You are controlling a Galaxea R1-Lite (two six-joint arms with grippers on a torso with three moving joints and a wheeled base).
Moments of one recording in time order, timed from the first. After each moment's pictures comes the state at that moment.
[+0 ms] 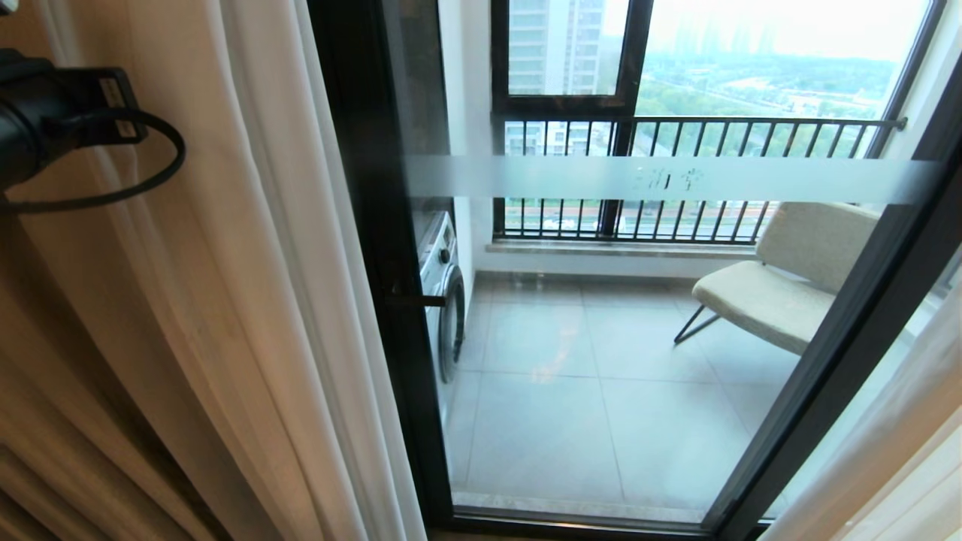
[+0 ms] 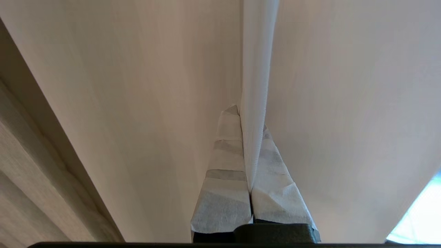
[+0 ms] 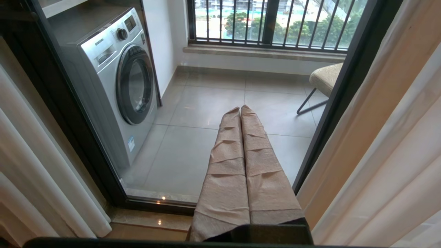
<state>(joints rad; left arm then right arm) -0.09 1.42 -1.18 -0.30 0.40 0.06 0.00 0.00 0.00 0.00 0.01 -0.03</state>
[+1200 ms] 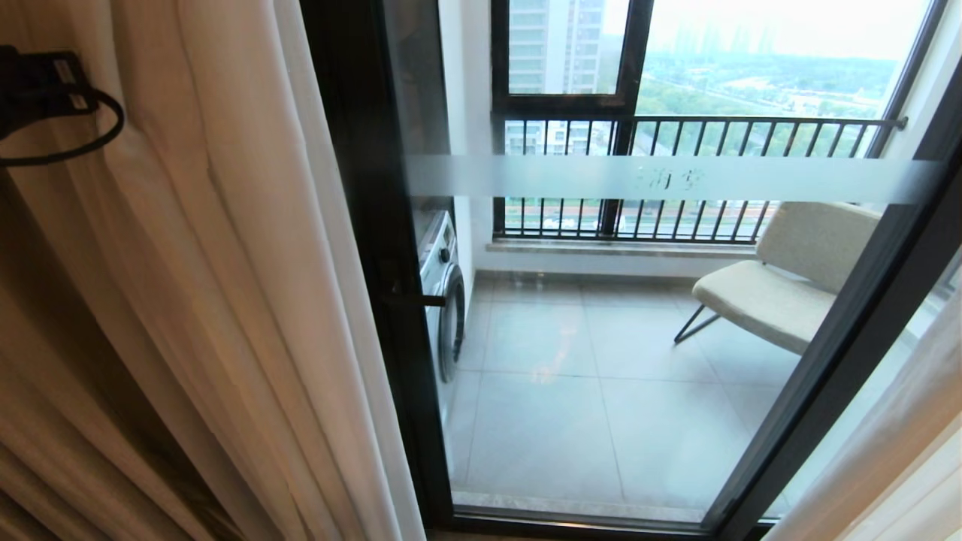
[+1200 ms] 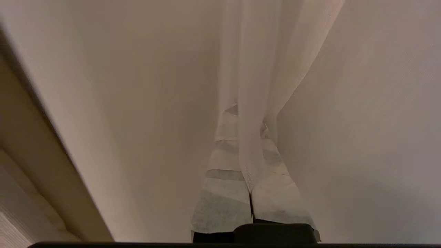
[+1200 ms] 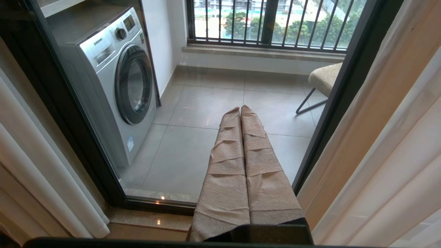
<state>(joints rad) 0.28 1.68 -1.47 -0.30 0.01 -0.01 0.00 0.00 0.00 0.00 0.01 -0.03</state>
